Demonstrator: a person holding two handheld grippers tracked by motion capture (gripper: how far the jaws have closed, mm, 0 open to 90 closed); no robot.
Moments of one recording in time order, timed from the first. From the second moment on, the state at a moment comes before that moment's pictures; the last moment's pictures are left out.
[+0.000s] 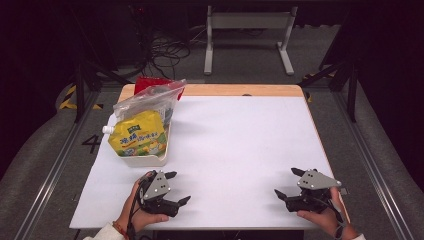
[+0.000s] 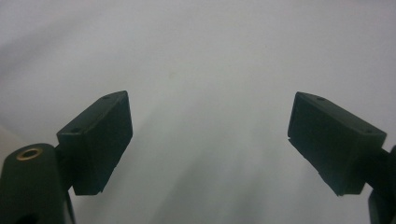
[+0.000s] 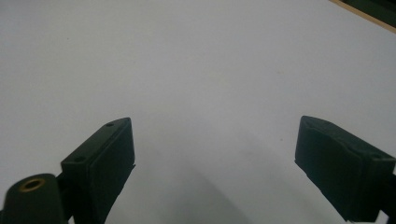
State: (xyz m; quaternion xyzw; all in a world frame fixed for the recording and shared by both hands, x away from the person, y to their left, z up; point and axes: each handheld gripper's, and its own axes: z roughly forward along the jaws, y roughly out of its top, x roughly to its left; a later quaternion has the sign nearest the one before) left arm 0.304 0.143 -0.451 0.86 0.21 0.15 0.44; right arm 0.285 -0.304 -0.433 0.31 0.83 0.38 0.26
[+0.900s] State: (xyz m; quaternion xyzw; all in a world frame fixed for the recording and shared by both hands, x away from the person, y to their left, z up) left arm 0.313 0.142 -0.452 0.86 0.21 0.15 0.44; right arm 0.276 -0.307 -0.437 0.31 0.84 0.36 0.27
